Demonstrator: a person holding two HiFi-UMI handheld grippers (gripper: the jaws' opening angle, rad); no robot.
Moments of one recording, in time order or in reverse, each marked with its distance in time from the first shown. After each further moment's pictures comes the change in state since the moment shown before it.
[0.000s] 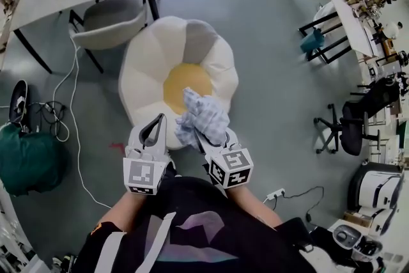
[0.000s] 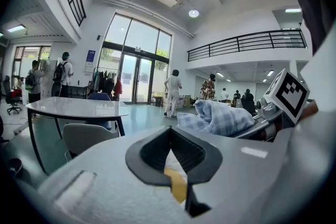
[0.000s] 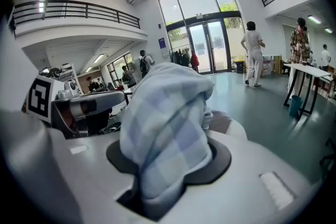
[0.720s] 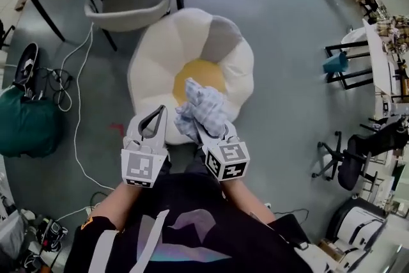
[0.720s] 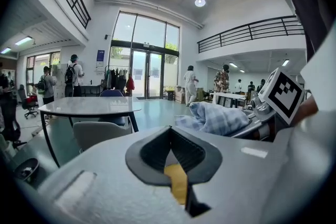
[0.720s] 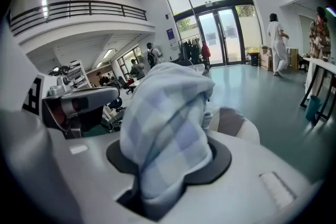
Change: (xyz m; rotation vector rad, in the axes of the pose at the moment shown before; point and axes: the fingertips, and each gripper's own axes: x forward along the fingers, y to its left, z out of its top) left arm 0.056 0.023 -0.006 0.014 0.084 0.157; right arm 0.073 -0.044 0.016 -0.035 0.093 0.144
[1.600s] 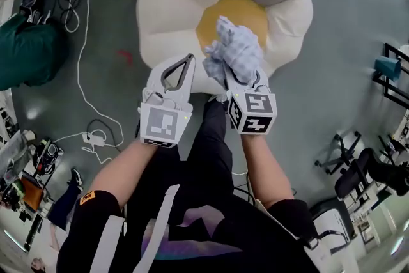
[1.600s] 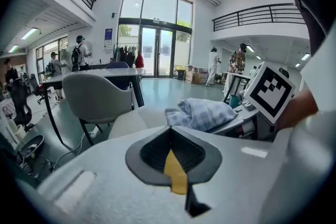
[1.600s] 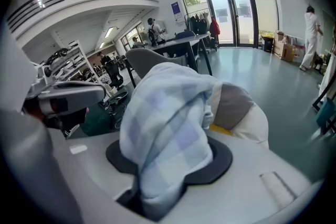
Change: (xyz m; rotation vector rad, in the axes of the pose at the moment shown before) left arm 0.126 0.001 -0.161 -0.069 0.206 0.115; right arm 0.157 -0.117 -0.101 -0.075 0.233 0.059
